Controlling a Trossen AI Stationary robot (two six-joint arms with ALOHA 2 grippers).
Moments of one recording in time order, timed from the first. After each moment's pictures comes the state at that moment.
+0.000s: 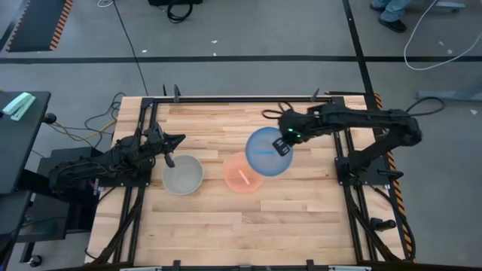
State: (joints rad) left arm 0.23 0.06 0.04 0.05 -0.22 0.01; right arm -0.07 1.40 1.41 -1.16 0.20 0.73
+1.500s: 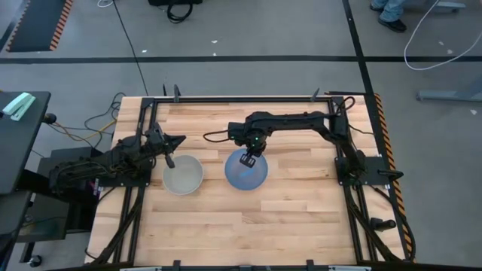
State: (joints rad) left arm 0.23 0.06 0.04 0.01 -0.22 0.01; right arm -0.17 2.13 1.81 -1.26 -0.07 0.38
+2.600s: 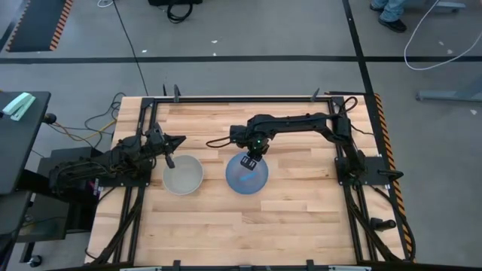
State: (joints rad) left arm 0.23 0.06 0.04 0.00 -0.22 0.01; right arm -0.14 2.09 1.76 -1.23 -0.08 0.46
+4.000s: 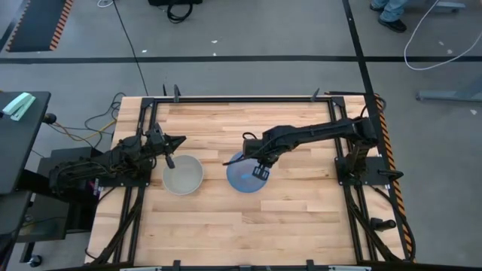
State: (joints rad) left arm 0.23 0.06 0.04 -0.01 -0.22 0.01; right arm 0.02 1.84 1.54 -1.13 0.10 0.48
